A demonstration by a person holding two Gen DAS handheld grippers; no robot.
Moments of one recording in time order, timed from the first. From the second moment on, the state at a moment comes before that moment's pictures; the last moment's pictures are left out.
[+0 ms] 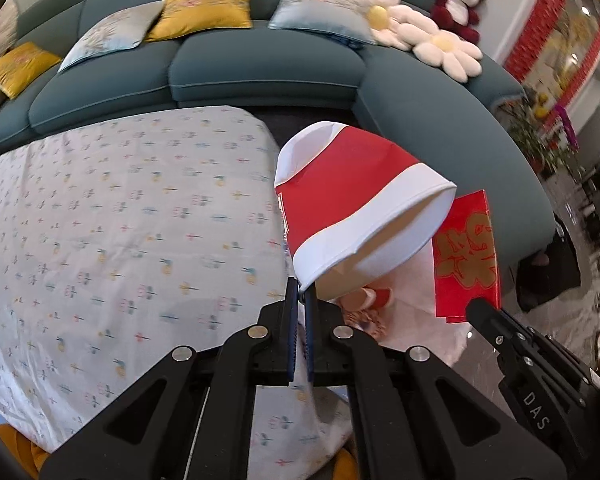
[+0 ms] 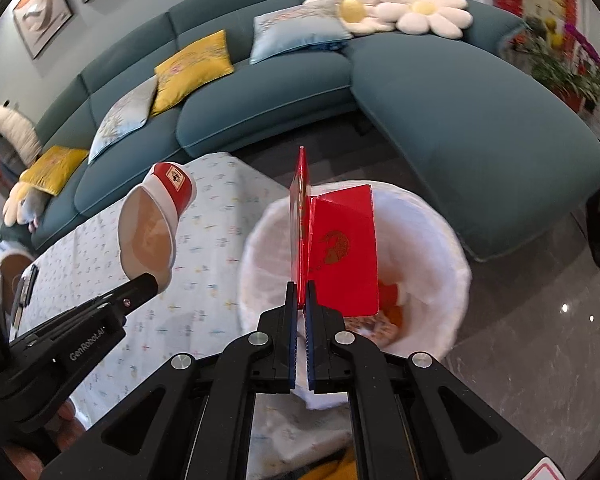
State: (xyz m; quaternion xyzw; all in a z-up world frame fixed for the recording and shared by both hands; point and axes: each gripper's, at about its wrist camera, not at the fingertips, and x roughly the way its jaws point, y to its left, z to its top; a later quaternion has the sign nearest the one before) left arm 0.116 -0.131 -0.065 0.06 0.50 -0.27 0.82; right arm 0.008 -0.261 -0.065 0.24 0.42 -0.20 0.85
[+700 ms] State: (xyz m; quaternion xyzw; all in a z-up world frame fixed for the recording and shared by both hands) left arm 0.073 -0.191 -0.076 0.10 0.50 -0.30 0.81; right arm -0.040 -0.302 -0.083 0.27 0.42 -0.22 0.84
